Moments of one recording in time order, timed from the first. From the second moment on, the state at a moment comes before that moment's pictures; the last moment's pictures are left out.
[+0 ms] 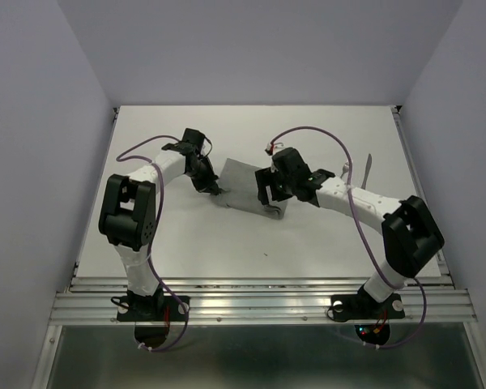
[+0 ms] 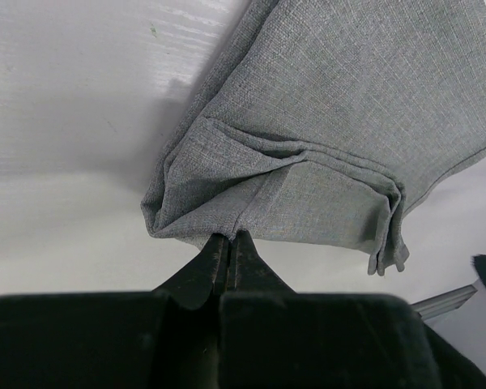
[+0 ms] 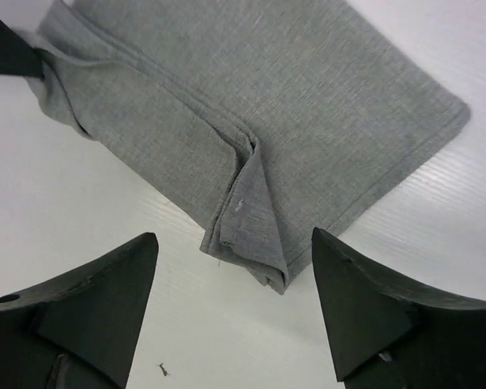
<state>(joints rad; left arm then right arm) -0.30 1.85 1.30 -0.63 0.27 -0.69 0.65 1.60 1.13 -0.31 0.05 0.32</state>
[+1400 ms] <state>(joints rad) -0.30 1.87 1.38 -0.68 0.26 -0.69 0.71 1.72 1.08 -0.29 0.23 0.35</state>
